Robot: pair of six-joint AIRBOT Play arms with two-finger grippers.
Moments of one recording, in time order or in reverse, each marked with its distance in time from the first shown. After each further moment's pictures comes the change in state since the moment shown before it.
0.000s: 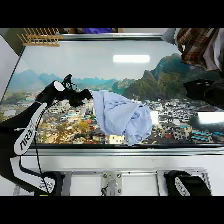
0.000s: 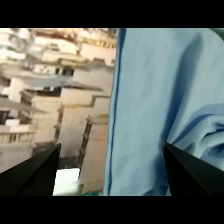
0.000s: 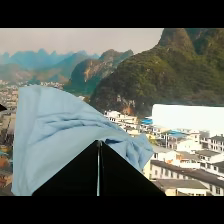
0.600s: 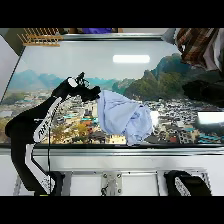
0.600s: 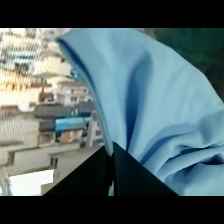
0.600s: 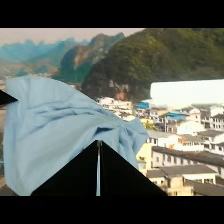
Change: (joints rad) left arm -0.079 -0.185 0.233 -0.051 -0.021 -0.026; right arm -0.029 -0.083 -0.004 -0.066 0.047 0.105
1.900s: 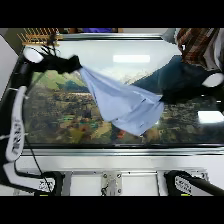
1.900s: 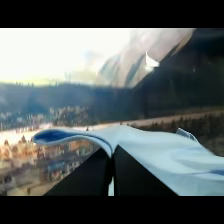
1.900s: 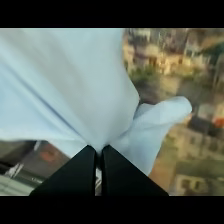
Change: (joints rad) left arm 0.168 0.345 0.223 0.003 -0.144 0.175; right arm -0.079 -0.429 0.096 0.213 0.153 -0.274
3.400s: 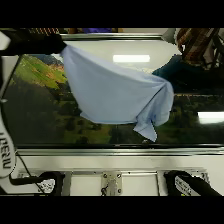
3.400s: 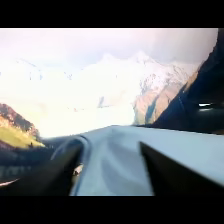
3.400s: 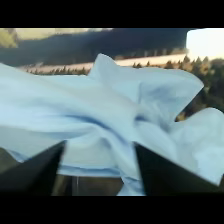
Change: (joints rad) left arm -0.042 0.052 0.132 0.226 0.008 0.019; right arm 0.036 0.077 0.105 -0.028 -0.158 0.232
